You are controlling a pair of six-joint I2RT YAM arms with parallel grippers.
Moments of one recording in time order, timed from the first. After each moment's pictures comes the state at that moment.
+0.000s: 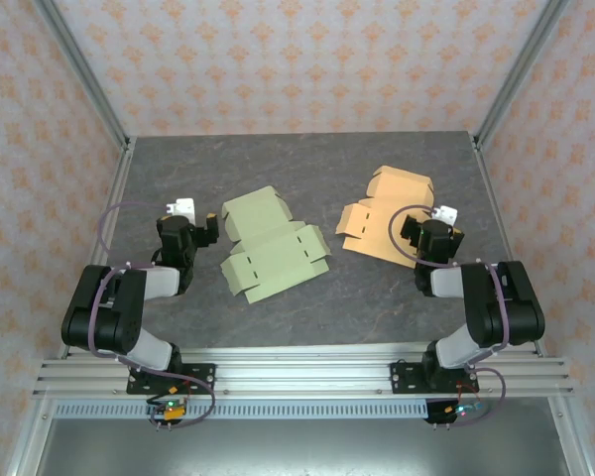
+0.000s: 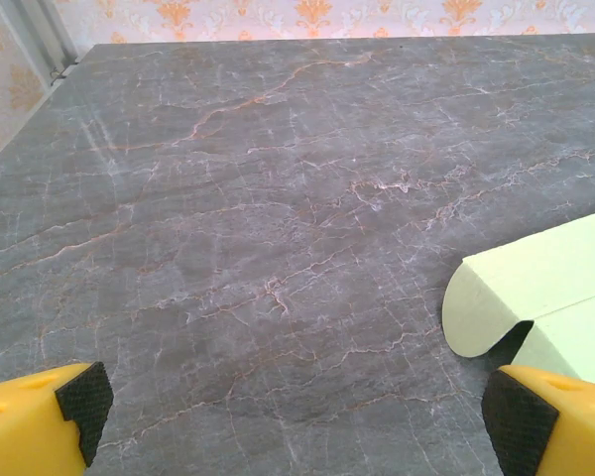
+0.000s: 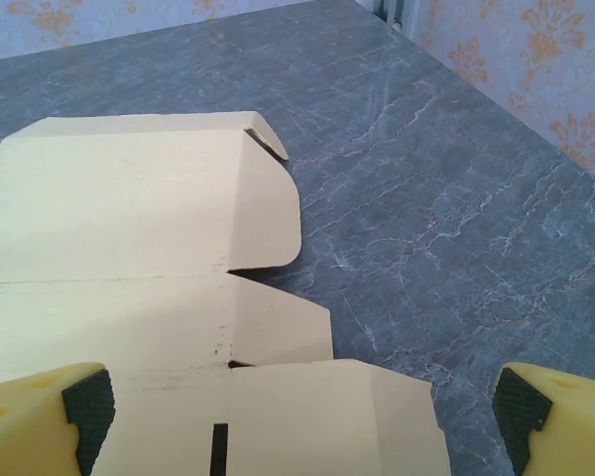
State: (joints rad) left arm -0.03 1.51 0.43 0.66 -0.21 -0.05; right arm 0.05 1.53 0.39 0.70 0.35 0.20
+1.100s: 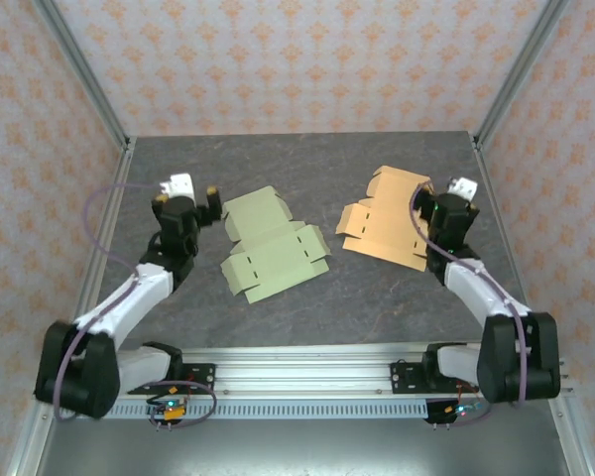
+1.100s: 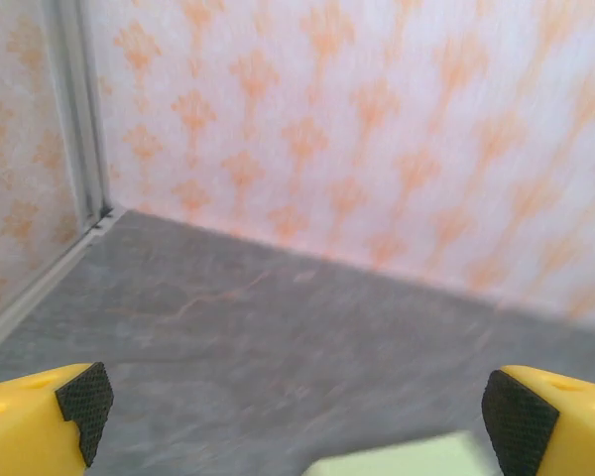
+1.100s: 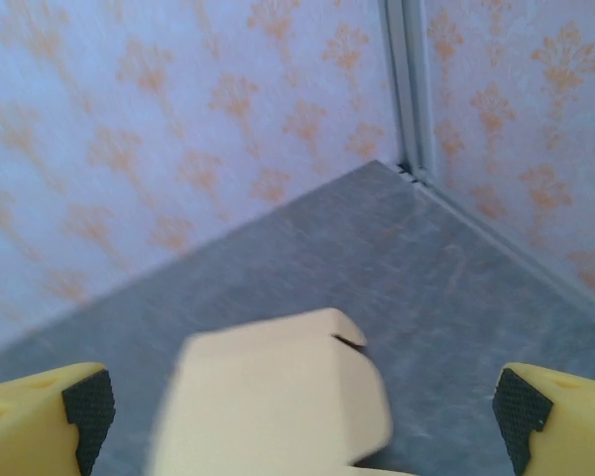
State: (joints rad) left arm -0.20 1.06 0.81 0.06 -0.42 -0.34; right arm 0.04 1.18 0.72 0.19 0.32 0.42
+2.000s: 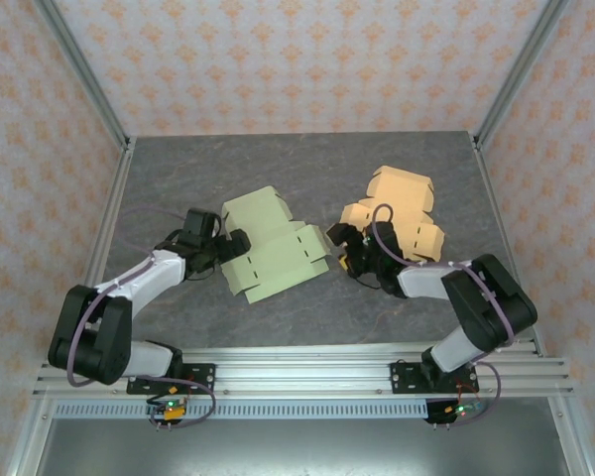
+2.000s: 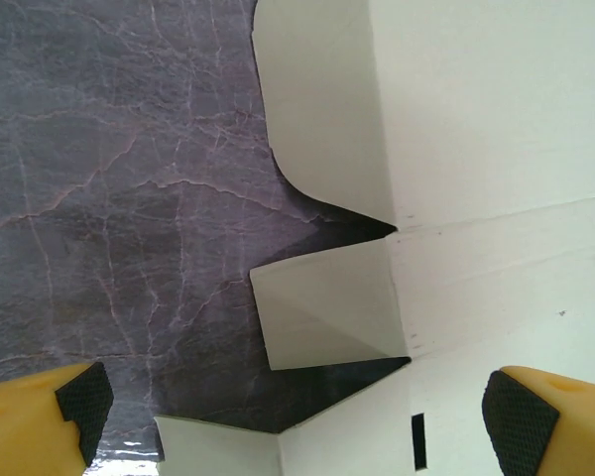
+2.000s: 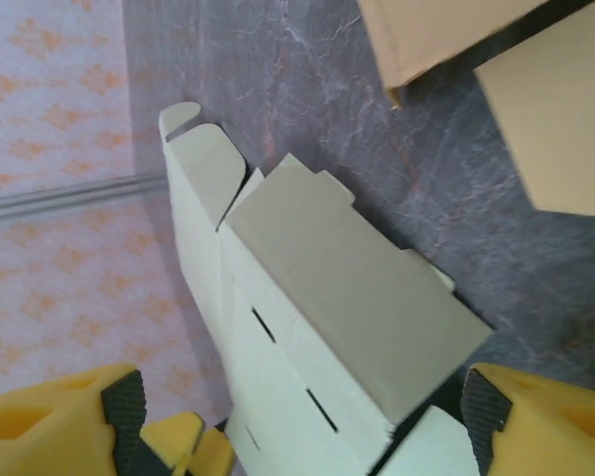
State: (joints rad) left arm -0.22 1.38 0.68 -0.29 0.08 -0.68; right arm 0.51 1.58 0.51 0.56 -0.24 1.48
